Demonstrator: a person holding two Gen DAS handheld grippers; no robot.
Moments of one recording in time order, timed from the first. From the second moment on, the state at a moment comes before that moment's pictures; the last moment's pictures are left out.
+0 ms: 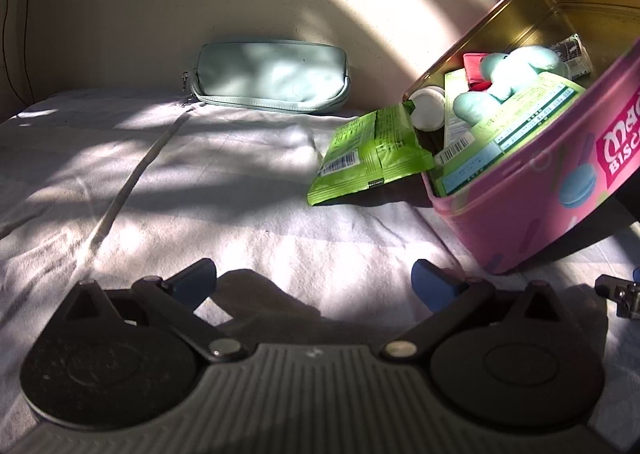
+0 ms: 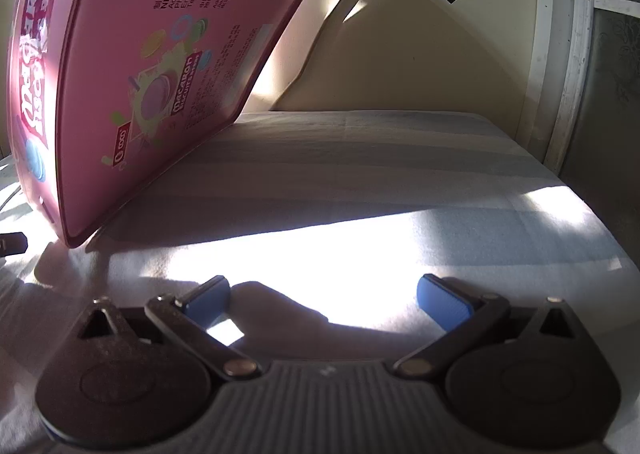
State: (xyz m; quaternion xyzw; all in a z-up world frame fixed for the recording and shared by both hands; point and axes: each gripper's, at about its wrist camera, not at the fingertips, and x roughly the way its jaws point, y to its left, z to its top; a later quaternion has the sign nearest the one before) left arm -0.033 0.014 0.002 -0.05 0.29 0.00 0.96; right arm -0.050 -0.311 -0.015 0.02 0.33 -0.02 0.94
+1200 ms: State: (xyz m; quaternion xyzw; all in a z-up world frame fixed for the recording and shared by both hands) left arm -0.048 -0.003 0.009 0.01 0.23 -0.02 0.97; right arm -0.050 -0.311 -0.016 0.02 0.33 -0.02 0.94
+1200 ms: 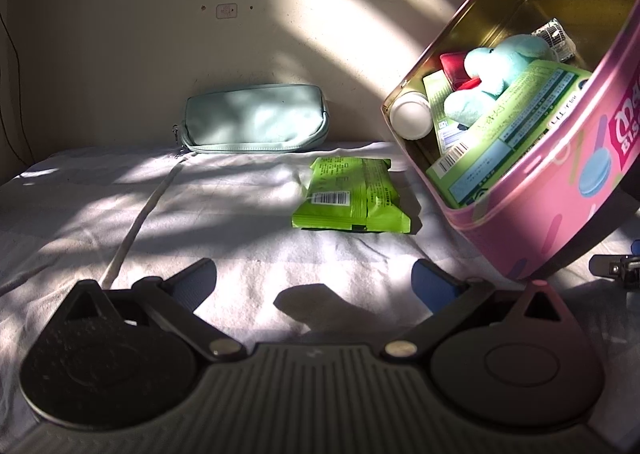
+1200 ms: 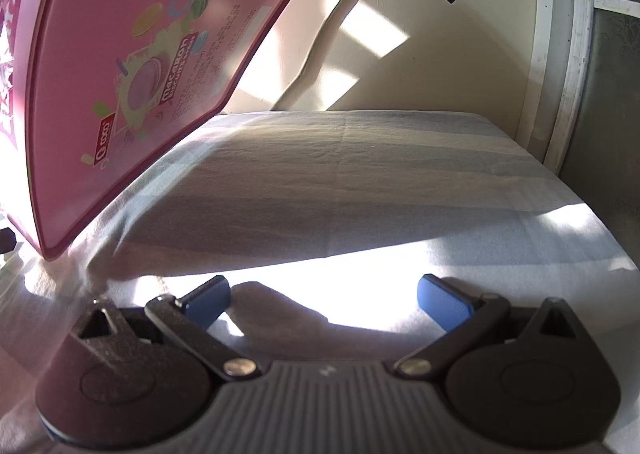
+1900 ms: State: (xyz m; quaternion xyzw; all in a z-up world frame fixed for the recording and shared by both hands) left arm -0.039 0.003 0.006 -0.01 0.26 -0.02 0.97; right arm -0.050 -0.311 -0.016 0.02 0.33 -0.02 0.94
